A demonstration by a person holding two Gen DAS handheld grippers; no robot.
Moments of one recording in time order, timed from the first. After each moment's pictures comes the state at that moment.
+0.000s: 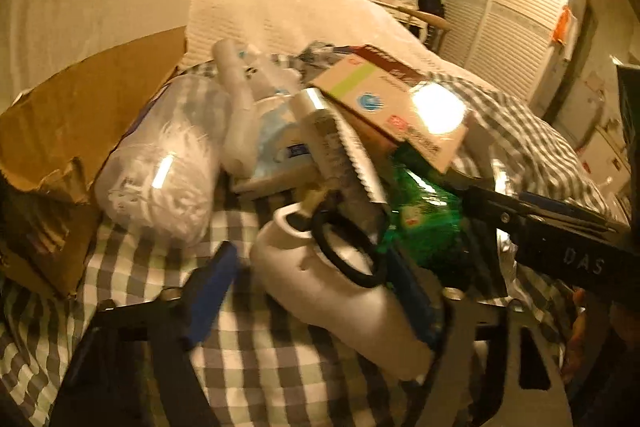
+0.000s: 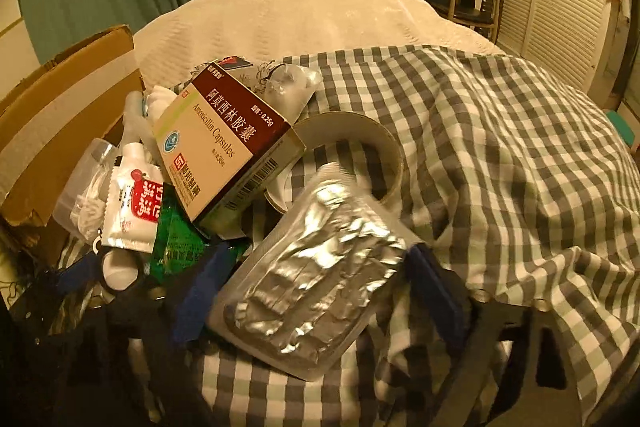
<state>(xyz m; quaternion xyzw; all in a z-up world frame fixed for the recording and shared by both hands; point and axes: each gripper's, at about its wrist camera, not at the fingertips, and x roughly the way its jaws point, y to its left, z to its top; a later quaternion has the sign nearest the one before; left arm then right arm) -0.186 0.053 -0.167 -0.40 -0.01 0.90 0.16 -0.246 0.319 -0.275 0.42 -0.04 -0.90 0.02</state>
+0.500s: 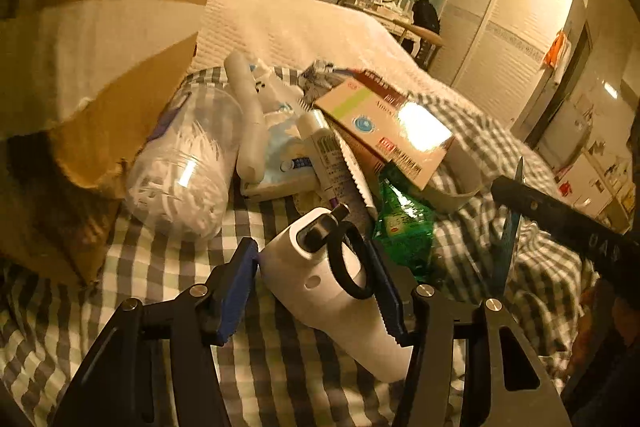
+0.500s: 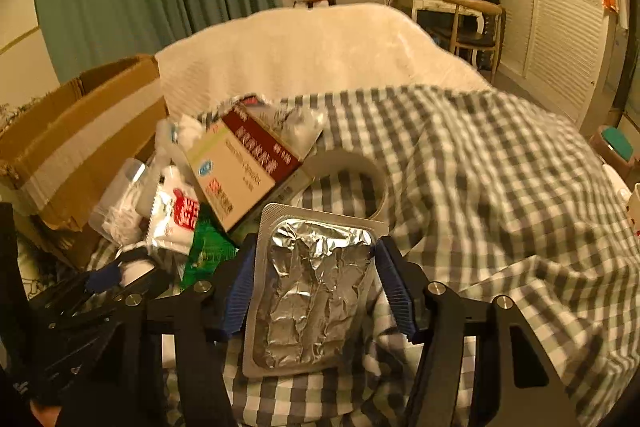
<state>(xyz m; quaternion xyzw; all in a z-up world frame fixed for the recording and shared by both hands) -0.178 0.033 -0.149 -0.39 -0.06 0.90 0.18 -0.219 0.330 -0.233 0.38 -0.06 -0.92 0.03</state>
